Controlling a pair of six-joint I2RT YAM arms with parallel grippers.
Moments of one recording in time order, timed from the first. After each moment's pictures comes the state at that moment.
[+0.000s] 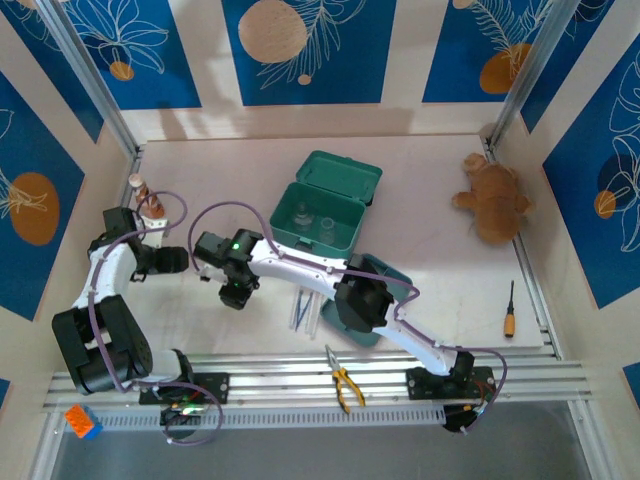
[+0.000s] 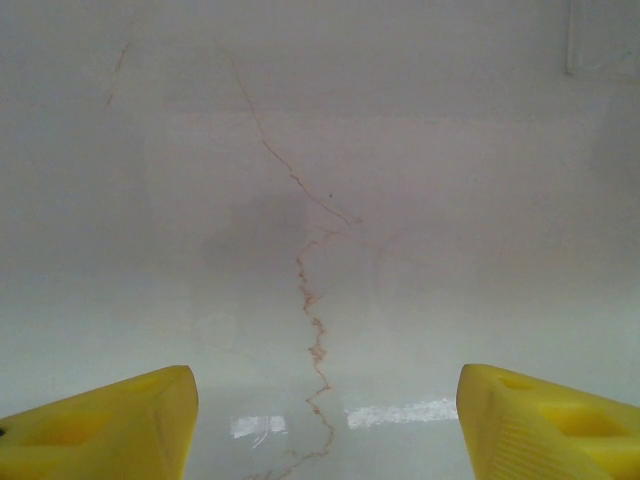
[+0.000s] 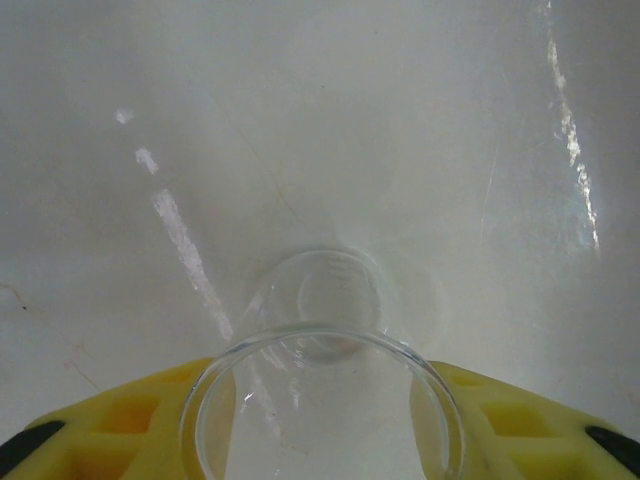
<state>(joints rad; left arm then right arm) 0.36 1.35 0.87 -0.72 0.27 0.29 1.15 2.52 2.39 -1.22 -0.03 -0.08</state>
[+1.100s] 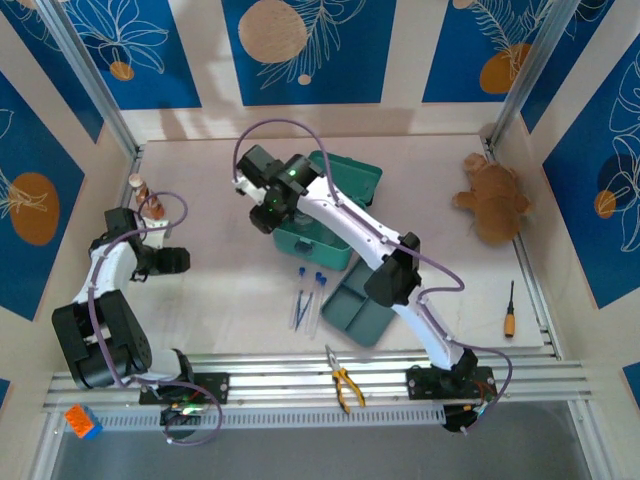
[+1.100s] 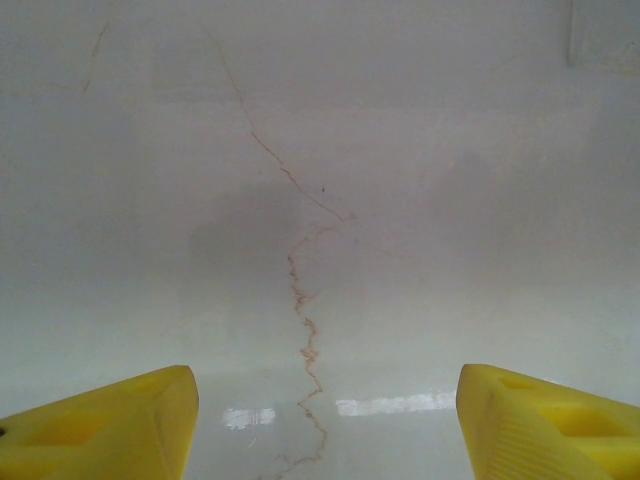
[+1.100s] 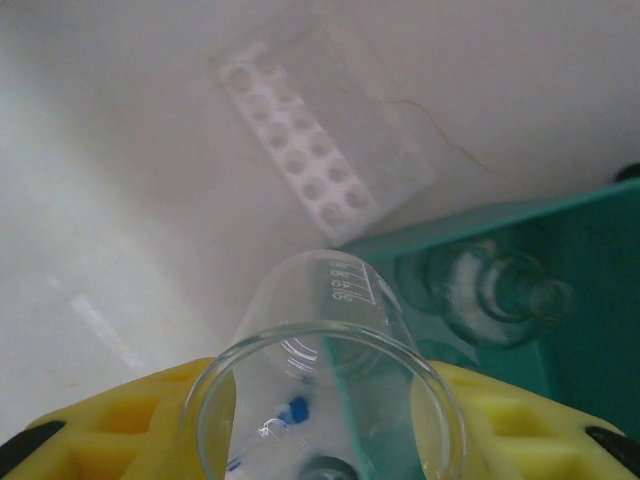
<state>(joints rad) 0.36 1.38 0.87 -0.72 0.28 0.28 0.89 2.37 2.64 -1.40 0.10 -0.05</state>
